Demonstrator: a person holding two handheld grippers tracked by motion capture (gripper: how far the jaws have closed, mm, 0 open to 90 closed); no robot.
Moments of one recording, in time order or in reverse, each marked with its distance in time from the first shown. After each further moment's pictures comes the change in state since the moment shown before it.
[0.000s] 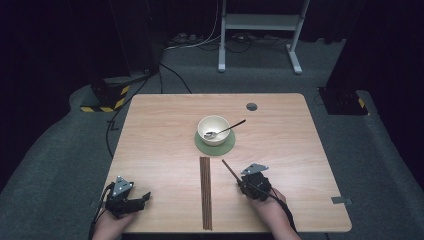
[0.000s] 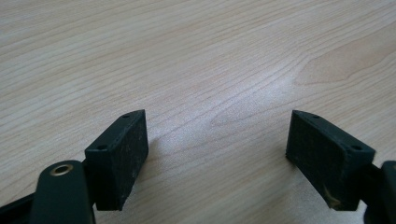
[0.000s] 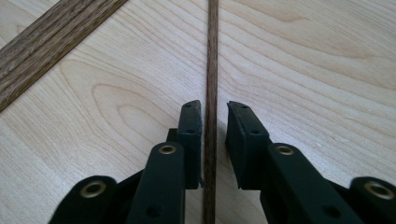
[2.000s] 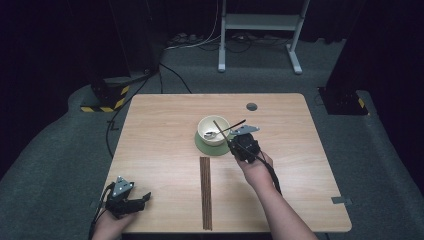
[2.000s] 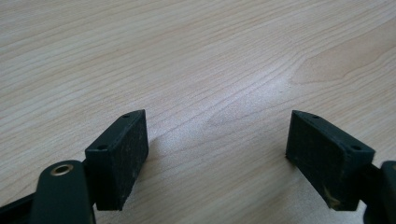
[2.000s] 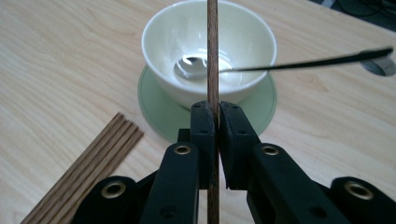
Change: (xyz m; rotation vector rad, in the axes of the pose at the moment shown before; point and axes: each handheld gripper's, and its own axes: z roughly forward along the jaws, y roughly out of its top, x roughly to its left) left arm -0.001 0.000 0.000 -0.003 -0.012 0.006; right arm -0.020 0.115 -0.005 -0.148 -0.049 0.028
